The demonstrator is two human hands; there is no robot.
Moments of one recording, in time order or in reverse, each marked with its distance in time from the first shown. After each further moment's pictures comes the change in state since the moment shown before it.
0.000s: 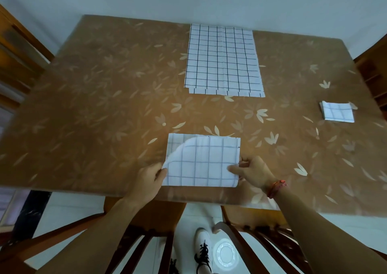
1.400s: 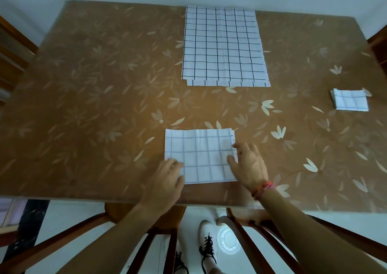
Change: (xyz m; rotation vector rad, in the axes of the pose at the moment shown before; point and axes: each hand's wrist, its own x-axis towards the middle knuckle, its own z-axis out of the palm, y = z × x) left_hand 0.009 0.005 0.037 0.223 0.036 0.271; right_hand 0.026 0.000 0.038 -0.431 0.373 -0.141
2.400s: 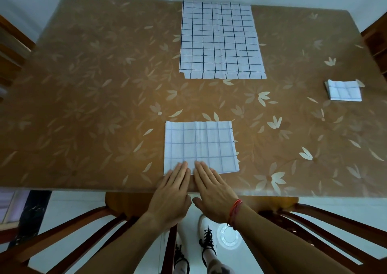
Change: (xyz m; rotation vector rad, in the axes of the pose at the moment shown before) left_hand -0.050 0.004 0.035 0.388 -0.278 0.180; right_hand -0.090 -0.010 0.067 -0.470 -0.276 -0.664
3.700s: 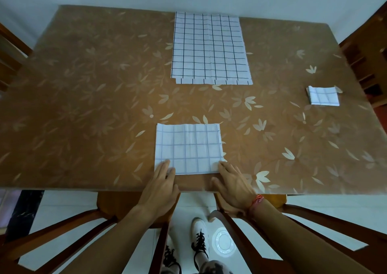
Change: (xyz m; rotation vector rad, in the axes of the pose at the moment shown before) left_hand 0.008 0.009 -0.034 -0.237 -0.005 -0.168; right_hand -0.036 0.065 -0.030 0.382 0.056 0.304
